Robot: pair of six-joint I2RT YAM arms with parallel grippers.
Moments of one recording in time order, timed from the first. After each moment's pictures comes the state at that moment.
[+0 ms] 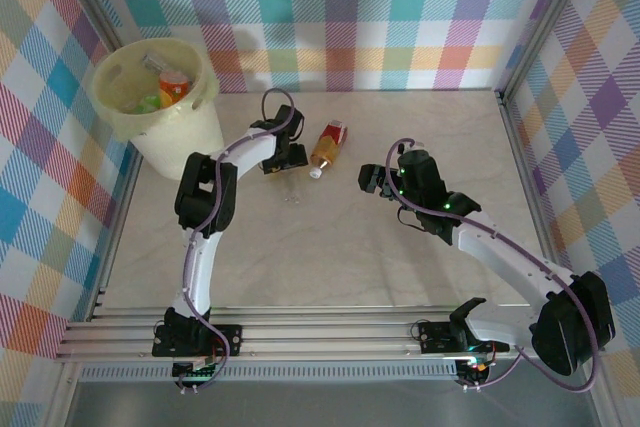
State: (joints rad) left arm -0.38 2.28 1.79 -0.71 -0.12 -0.58; right arm 0.58 1.17 0.85 -0.28 0.14 0.60
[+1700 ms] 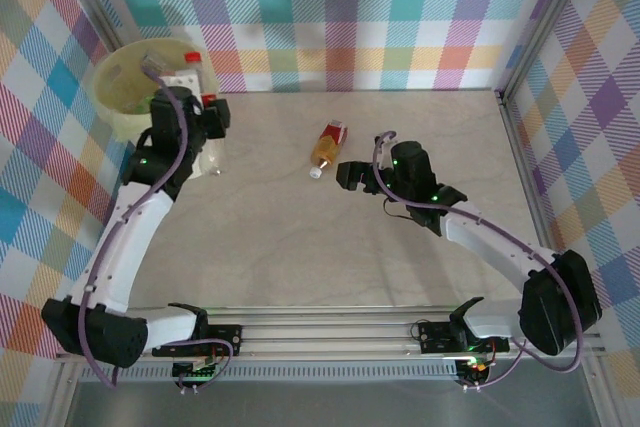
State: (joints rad) left arm -0.21 1.22 1.39 -0.49 -0.24 -0.18; right arm 0.58 1.29 0.88 -0.07 -0.17 0.54
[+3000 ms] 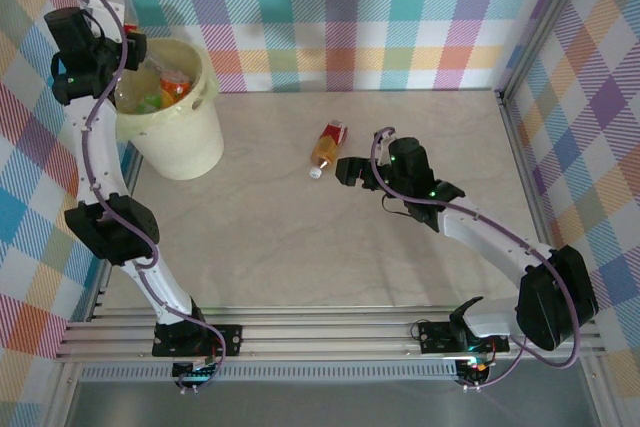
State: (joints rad) left arm 0.32 1.90 2.19 -0.54 0.29 0.40; right arm 0.58 1.32 0.92 -0.08 -0.13 0.54
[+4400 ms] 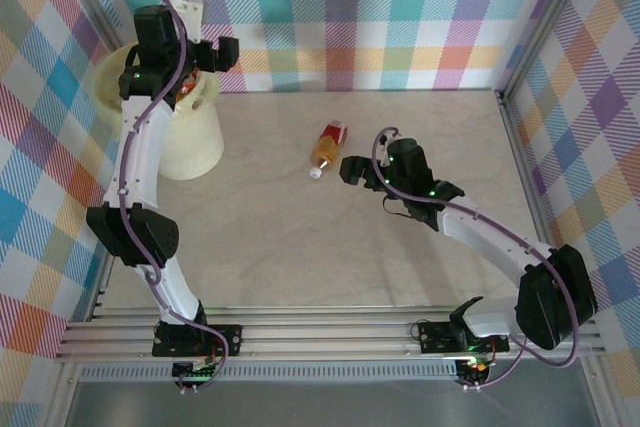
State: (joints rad) left arm -0.07 1.82 2.14 -0.65 0.15 0.07; right arm 0.58 1.31 0.91 -0.15 -0.04 0.62
